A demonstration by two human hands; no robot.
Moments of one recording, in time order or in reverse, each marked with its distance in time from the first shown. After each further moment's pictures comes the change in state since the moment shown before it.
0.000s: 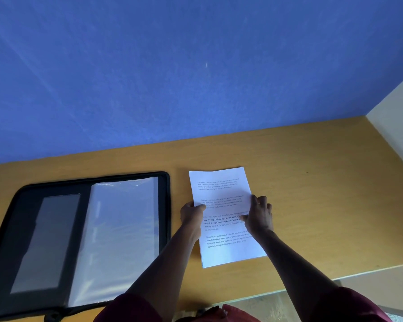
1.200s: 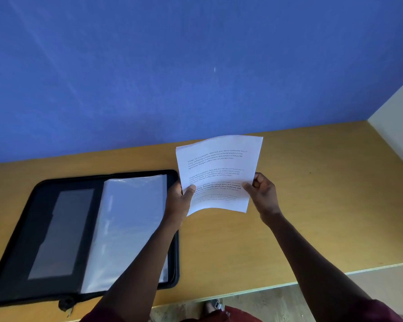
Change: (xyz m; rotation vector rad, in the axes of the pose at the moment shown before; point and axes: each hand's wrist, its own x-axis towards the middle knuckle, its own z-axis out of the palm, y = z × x) left_hand -0.039 0.041 -0.067 0.180 -0.156 0.691; right_hand -0.007 -0.033 -0.047 1.164 -0.002 -0.255
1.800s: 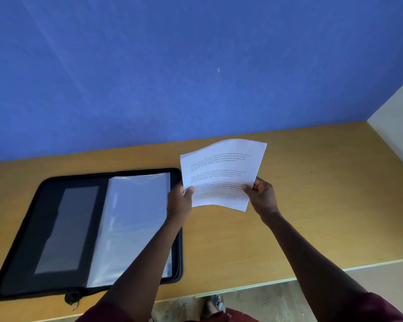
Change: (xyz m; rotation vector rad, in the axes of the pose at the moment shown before) left_hand -0.002 -0.011 -0.007 0.327 0.101 -0.025; right_hand -0.012 0.000 0.009 -0.294 0.047 -0.009
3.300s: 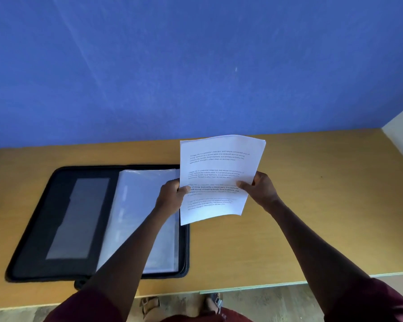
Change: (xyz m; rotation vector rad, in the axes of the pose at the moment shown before) left_hand 0.019 -0.015 -0.058 0.110 -0.200 -0.009; right_hand 0.020 -0.031 0.017 -0.166 -0.242 -0.017
